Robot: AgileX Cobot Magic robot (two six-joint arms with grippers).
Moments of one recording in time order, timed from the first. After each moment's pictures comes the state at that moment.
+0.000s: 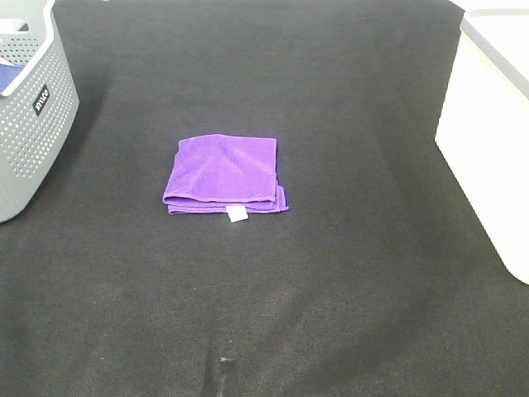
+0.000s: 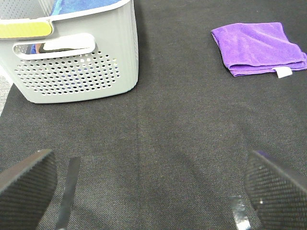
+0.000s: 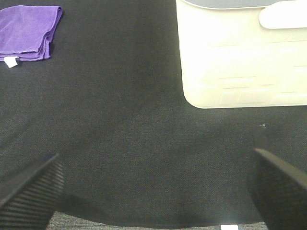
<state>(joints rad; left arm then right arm) -0.01 0.00 -0.50 -0.05 1.05 0.09 0.00 0.00 -0.46 0.04 1.11 0.00</state>
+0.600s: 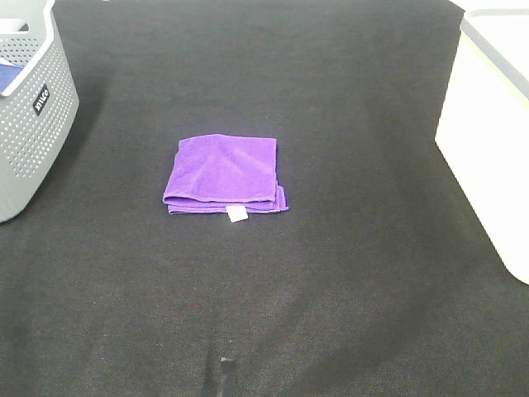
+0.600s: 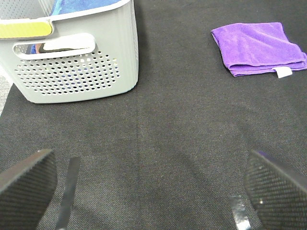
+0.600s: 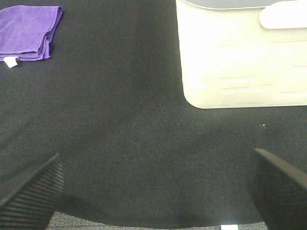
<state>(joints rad) -0.01 0.00 -0.50 -0.05 1.05 0.09 0.00 0.00 -0.46 0.04 1.11 0.00</state>
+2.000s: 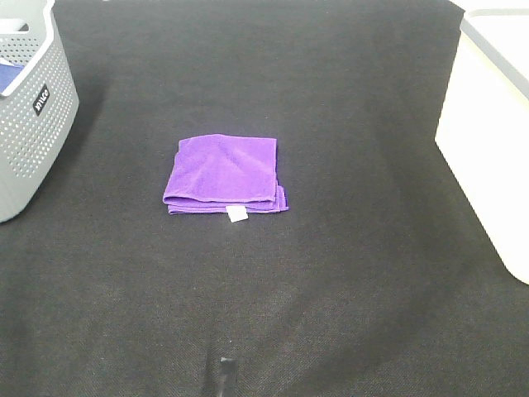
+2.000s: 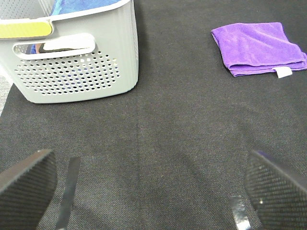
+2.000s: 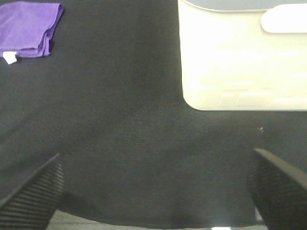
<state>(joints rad) -0.01 0.00 -0.50 -0.05 1.05 0.09 0.00 0.00 -0.46 0.04 1.11 -0.05</state>
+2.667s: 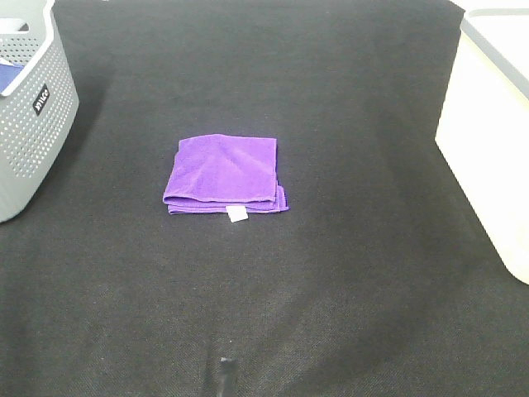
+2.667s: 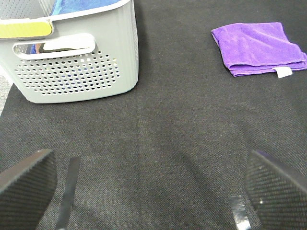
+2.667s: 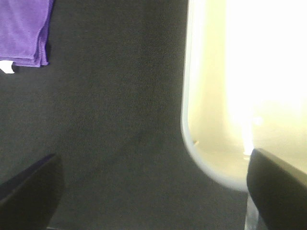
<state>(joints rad) -0.01 0.00 -0.50 -0.05 1.05 0.09 0.00 1.14 -1.15 0.09 1.10 -0.11</state>
